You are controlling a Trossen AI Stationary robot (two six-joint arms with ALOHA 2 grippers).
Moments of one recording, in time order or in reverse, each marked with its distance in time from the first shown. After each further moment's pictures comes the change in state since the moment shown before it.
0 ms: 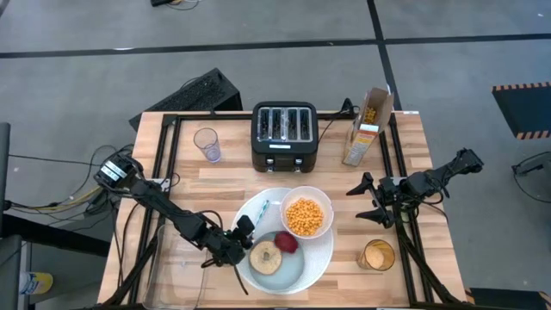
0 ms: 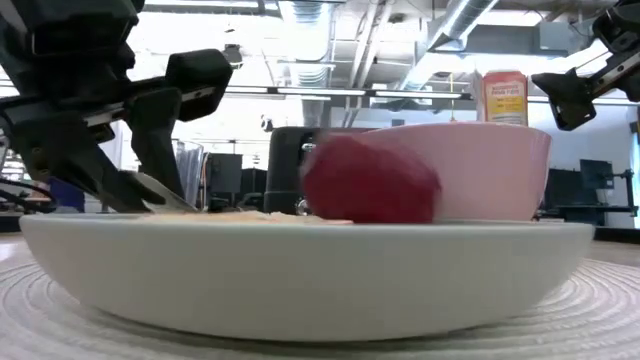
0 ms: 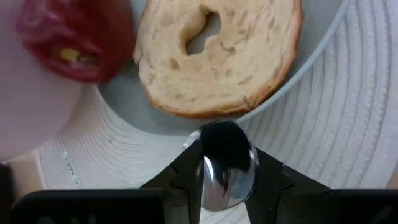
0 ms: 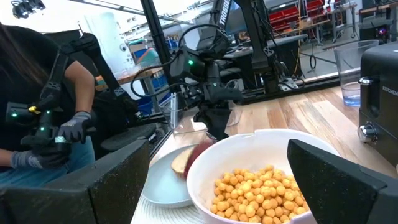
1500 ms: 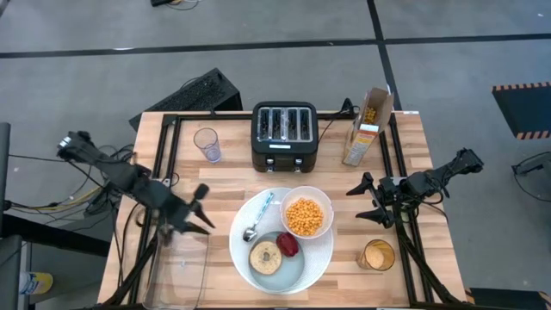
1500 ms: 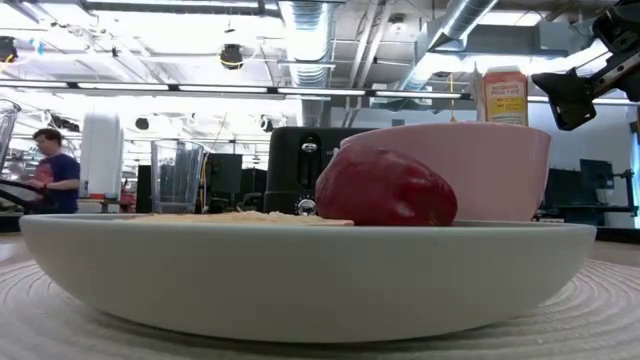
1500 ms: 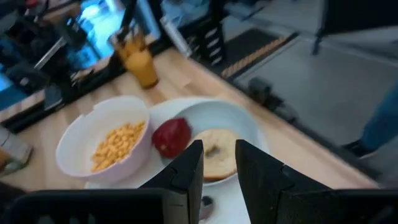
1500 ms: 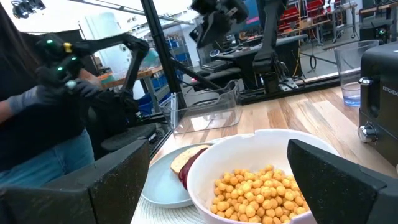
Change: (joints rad) left arm 0.061 -0.857 -0.045 -0.275 0.323 -0.185; right arm 0.000 0.000 0.000 0.000 0.000 0.000
